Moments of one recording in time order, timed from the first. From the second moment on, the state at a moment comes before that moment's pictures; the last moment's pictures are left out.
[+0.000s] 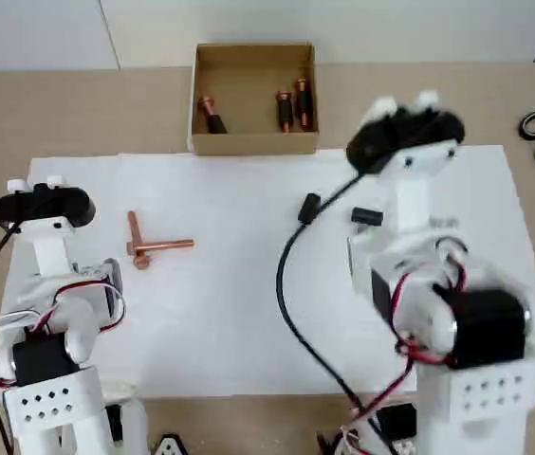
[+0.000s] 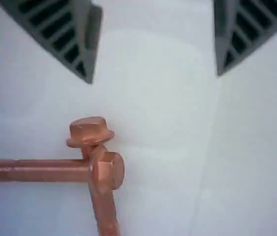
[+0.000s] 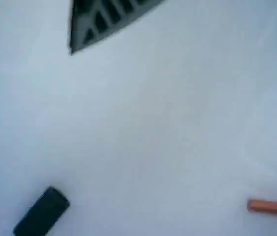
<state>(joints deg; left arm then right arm) -18.9 -64.7 57.5 70.2 -0.6 -12.7 -46.6 9.1 95.7 0.1</state>
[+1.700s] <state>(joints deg) -18.9 -64.7 58.9 70.2 -0.6 -13.3 44.0 -55.1 95.8 -13.8</state>
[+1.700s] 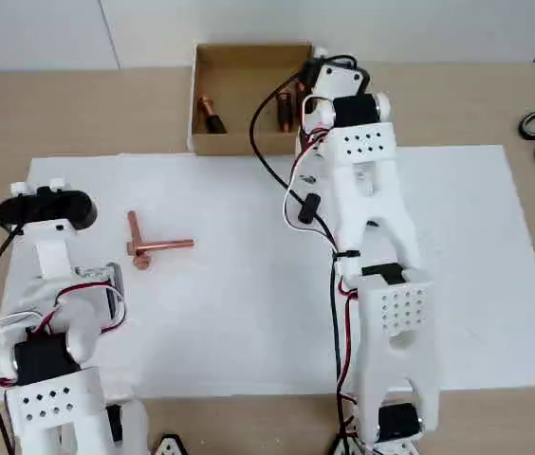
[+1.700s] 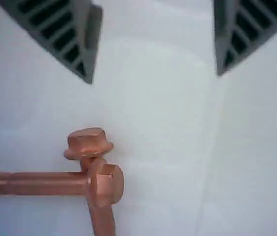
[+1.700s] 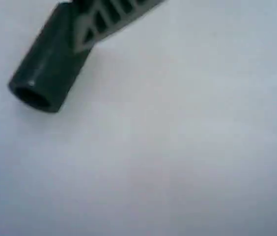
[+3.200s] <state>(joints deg) -18.9 -64.7 58.9 70.2 -0.7 -14.1 56.8 -64.7 95.9 -16.9</state>
